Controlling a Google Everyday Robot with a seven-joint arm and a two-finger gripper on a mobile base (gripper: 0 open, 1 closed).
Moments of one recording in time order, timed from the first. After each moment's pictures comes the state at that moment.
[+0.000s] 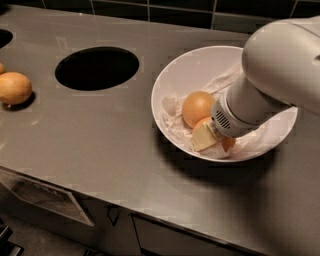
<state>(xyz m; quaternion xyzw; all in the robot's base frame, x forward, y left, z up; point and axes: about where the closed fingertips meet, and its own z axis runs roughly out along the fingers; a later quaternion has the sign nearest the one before) 0.464 -0.129 0.854 -0.27 0.94 0.03 0.19</state>
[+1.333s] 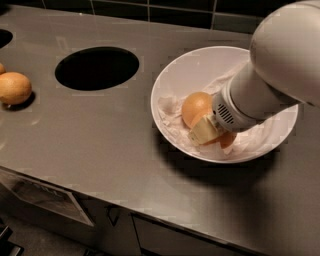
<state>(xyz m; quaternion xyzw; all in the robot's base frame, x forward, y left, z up) 0.461 -0.123 0.890 -0.29 0.93 0.02 0.24</state>
